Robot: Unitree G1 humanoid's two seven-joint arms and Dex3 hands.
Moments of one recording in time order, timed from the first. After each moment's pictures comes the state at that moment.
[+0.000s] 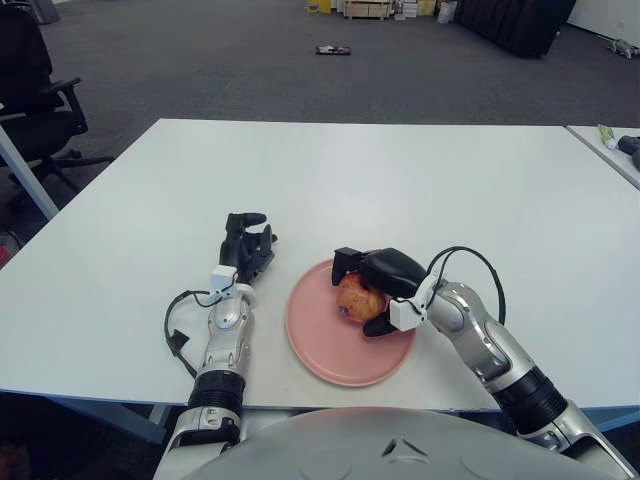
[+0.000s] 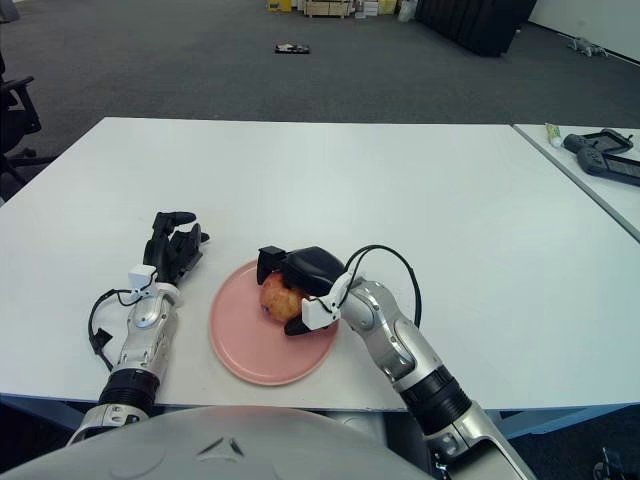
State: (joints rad) left arm -0.04 -0.04 0.12 0.46 -0.05 -0.42 0.05; right arm -0.05 -0.34 0.49 -0.13 -0.69 -0.20 0.37
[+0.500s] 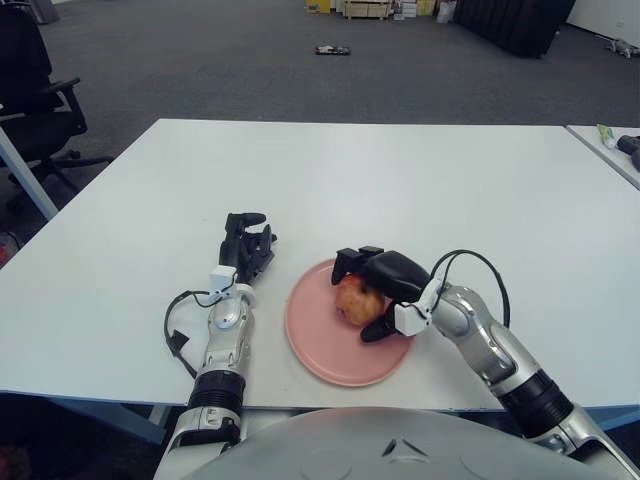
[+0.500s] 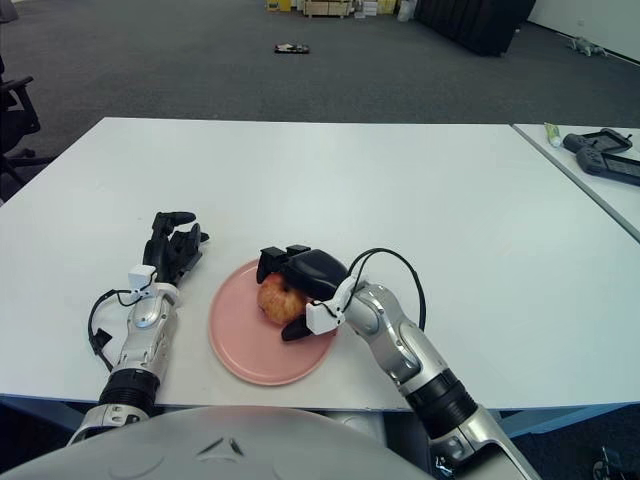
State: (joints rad) left arm -0.04 -0.04 0.12 0.46 -0.05 -0.42 0.05; right arm -0.03 -0.38 0.48 -0.13 -0.65 -0.25 0.36
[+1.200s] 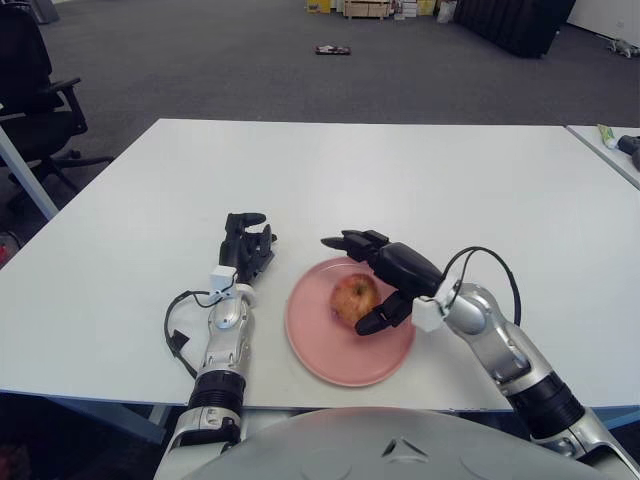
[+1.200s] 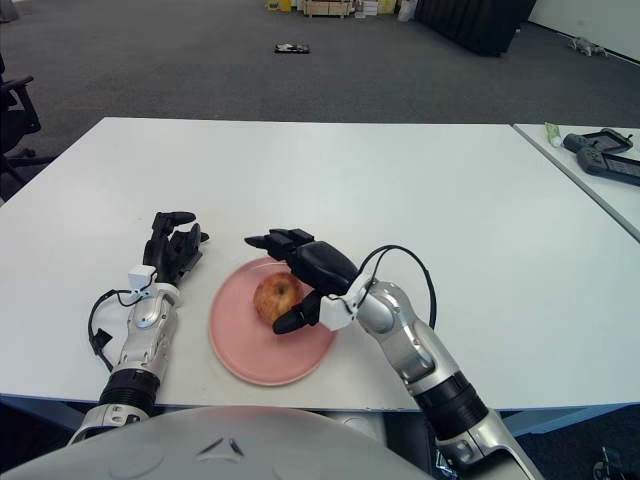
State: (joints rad) left arm -0.04 -0.04 0.12 0.47 -0.05 -0.42 0.05; right arm 0.01 -0.39 0.38 -0.26 -0.27 -0.31 0.42
